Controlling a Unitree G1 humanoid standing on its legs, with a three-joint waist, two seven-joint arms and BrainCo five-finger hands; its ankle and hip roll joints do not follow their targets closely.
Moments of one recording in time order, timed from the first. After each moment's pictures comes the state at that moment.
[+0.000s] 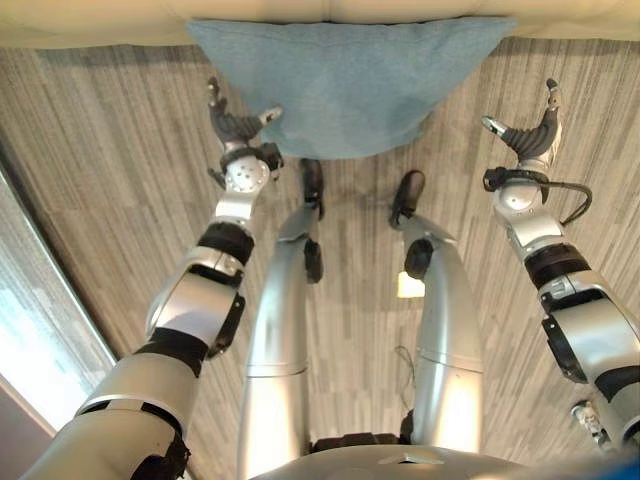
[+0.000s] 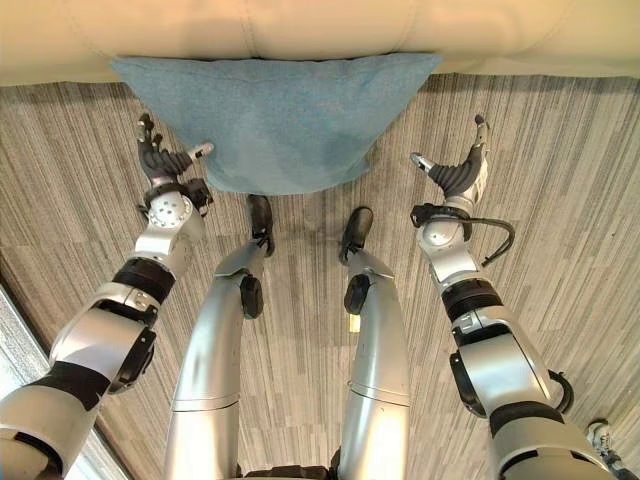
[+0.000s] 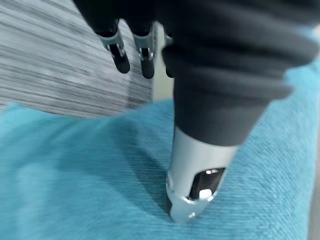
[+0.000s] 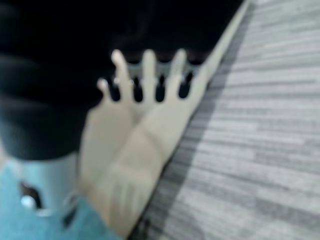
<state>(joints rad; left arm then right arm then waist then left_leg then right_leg) -1.07 0.38 -0.30 0.96 -0.58 -0.27 0.57 -0.90 -0.49 0.28 0.83 0.11 -0.15 -0.69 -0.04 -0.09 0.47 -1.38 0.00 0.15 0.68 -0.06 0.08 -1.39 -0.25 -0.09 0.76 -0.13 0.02</state>
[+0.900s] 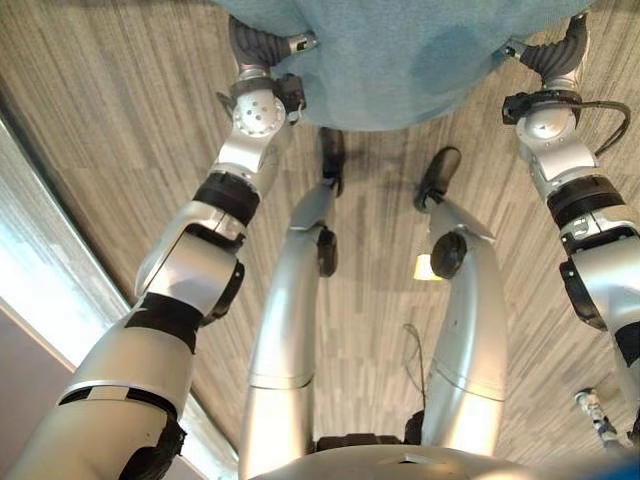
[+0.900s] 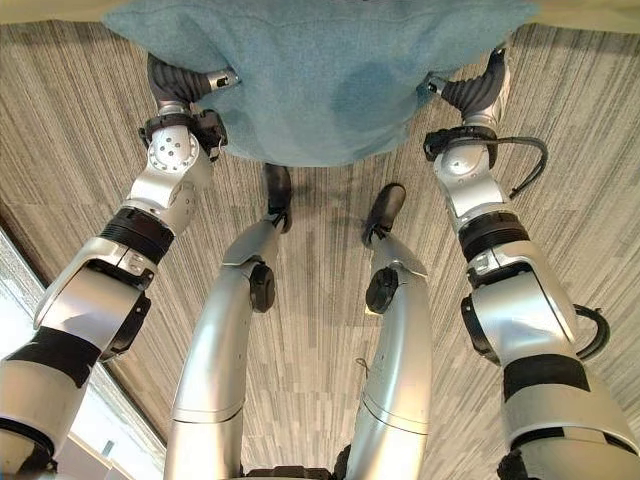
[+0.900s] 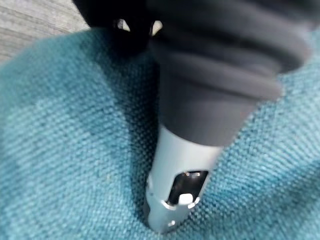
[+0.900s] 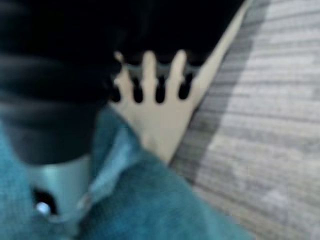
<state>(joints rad) -1.27 0.37 -0.46 0.86 -0.66 -0.28 0.51 -1.25 -0.60 0.44 1.00 0.31 -0.17 -0.55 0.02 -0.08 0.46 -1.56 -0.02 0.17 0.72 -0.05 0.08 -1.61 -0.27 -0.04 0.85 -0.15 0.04</state>
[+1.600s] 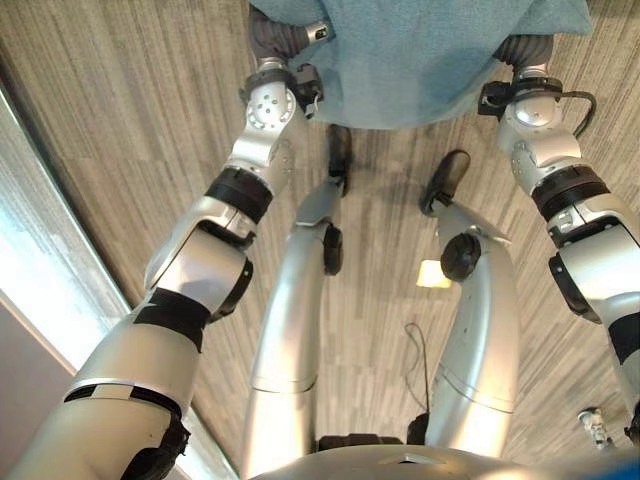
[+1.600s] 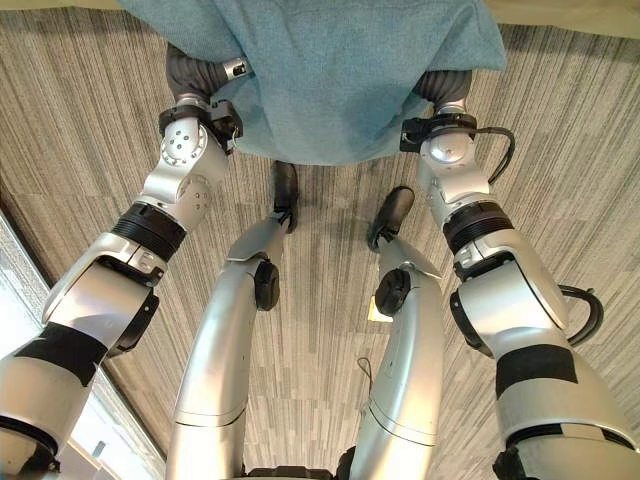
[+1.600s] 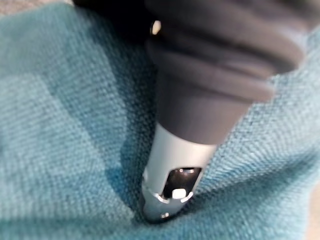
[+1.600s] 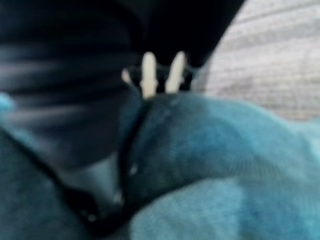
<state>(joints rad) -1.28 0.34 -0.49 0.85 -0.86 -0.32 0.46 -1.29 -0.53 0.56 1.01 0.66 -0.22 -0.38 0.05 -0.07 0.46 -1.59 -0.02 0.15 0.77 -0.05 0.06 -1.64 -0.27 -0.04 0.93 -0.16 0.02</state>
